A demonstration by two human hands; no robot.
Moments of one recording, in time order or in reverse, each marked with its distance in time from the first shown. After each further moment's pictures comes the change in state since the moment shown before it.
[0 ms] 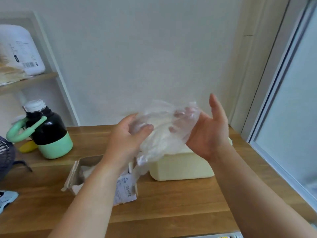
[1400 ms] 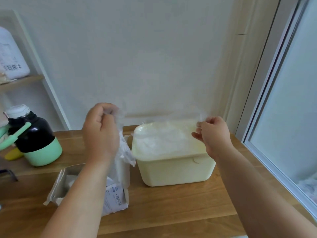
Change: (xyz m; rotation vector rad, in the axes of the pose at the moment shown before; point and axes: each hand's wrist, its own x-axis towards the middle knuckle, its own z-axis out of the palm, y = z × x) left_hand 0.027 0.005 0.004 0.056 0.432 0.344; right_hand 0.013 -0.018 -0.050 -0.611 0.829 -0.013
